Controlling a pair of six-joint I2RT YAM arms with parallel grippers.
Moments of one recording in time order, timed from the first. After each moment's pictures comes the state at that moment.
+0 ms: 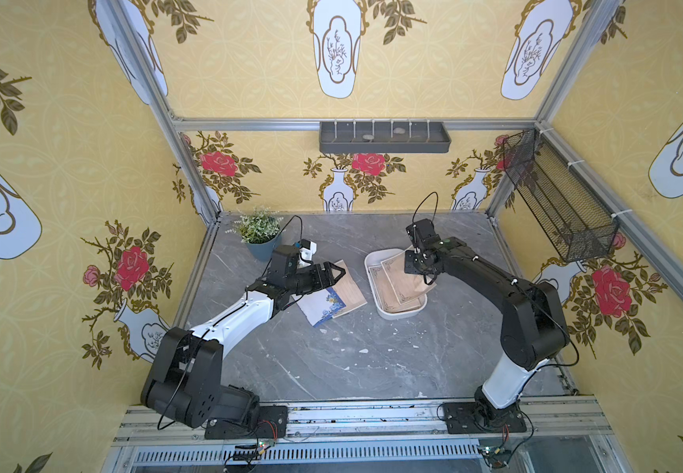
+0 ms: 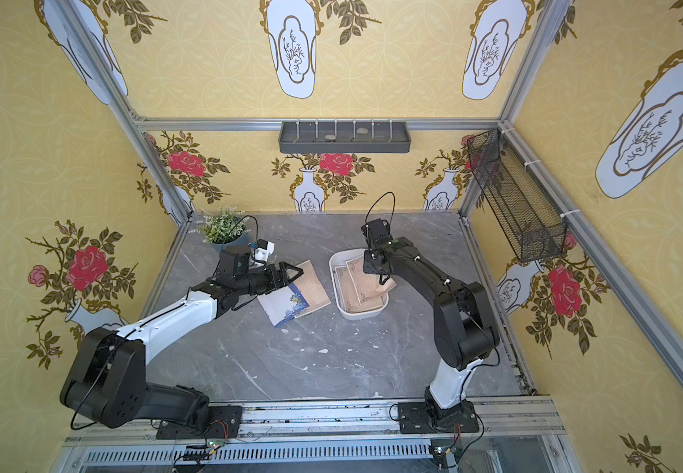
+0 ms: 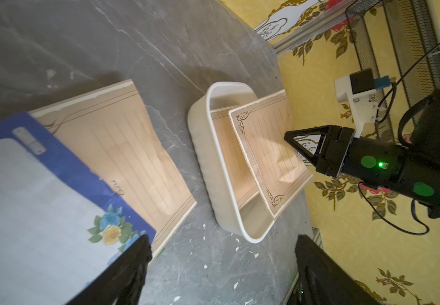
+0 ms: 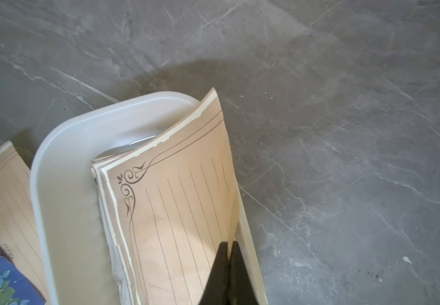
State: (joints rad) left arm -0.40 1.46 0.84 0.05 0.56 -0.71; right arm 0.49 1.72 1.34 -0.69 0.19 0.44
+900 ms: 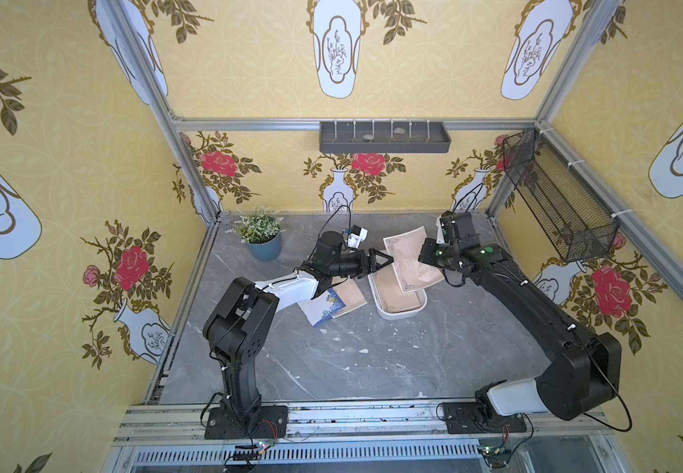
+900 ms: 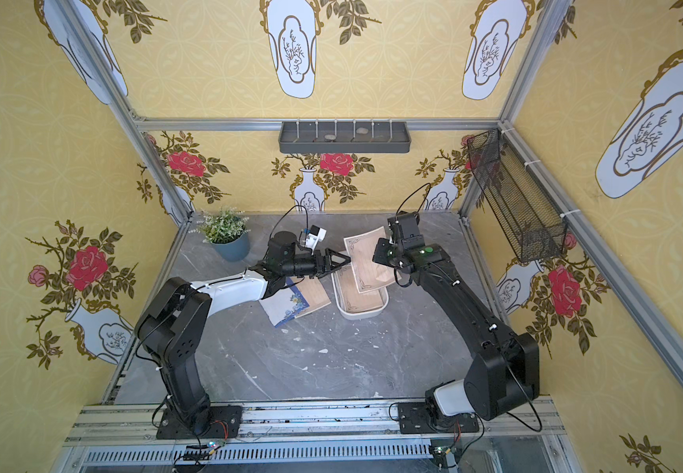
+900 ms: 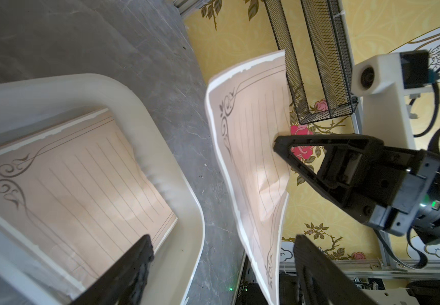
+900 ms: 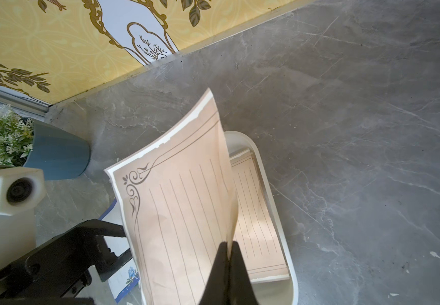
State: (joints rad) left arm -0.60 1.87 1.15 0.42 0.73 -0.92; right arm 0.43 1.42 1.26 -0.63 -0.02 0.53
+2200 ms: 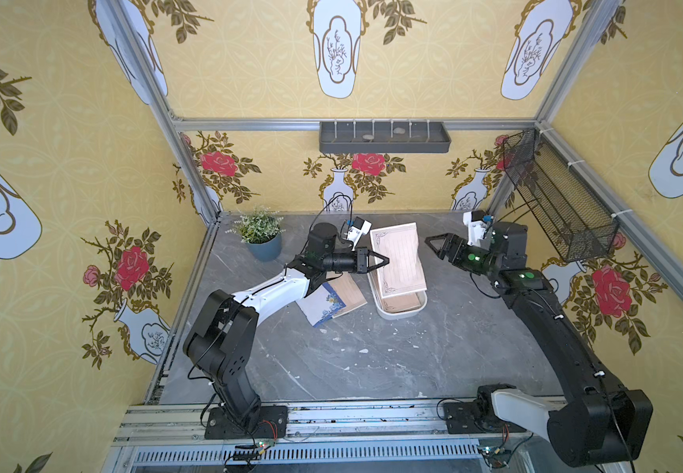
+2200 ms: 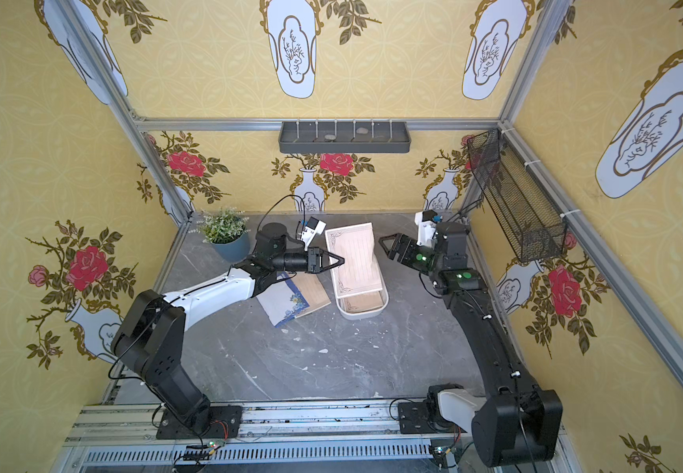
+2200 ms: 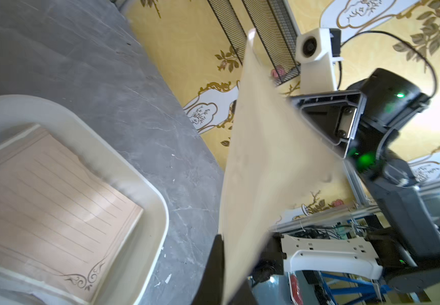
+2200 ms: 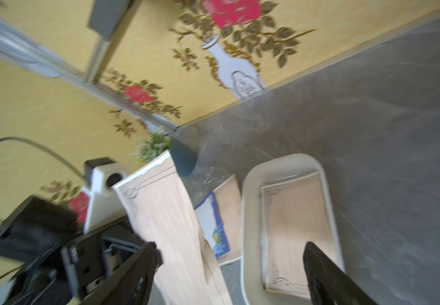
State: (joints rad) left arm -0.59 1.70 1.15 0.31 0.91 -0.77; right arm 0.16 1.15 0.98 -0.23 -0.72 0.56
